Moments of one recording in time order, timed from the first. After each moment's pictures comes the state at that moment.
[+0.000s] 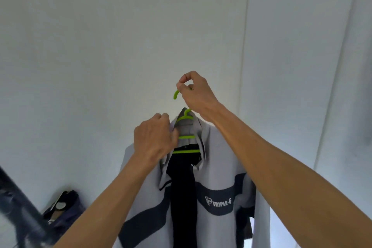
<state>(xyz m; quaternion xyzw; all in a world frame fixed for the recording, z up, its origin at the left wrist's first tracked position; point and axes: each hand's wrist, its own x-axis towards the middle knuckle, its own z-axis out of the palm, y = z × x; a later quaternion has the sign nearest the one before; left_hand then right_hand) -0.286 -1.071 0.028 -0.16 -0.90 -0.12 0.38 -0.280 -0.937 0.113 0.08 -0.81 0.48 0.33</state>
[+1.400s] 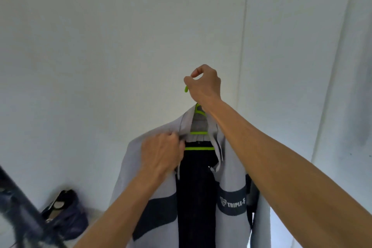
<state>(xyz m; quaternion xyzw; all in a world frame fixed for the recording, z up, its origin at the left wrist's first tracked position) -0.271 -1.068 -0.008 -0.19 -0.90 -0.04 0.38 -0.283 -0.937 0.127 -0.03 -0.77 0.46 0.44</state>
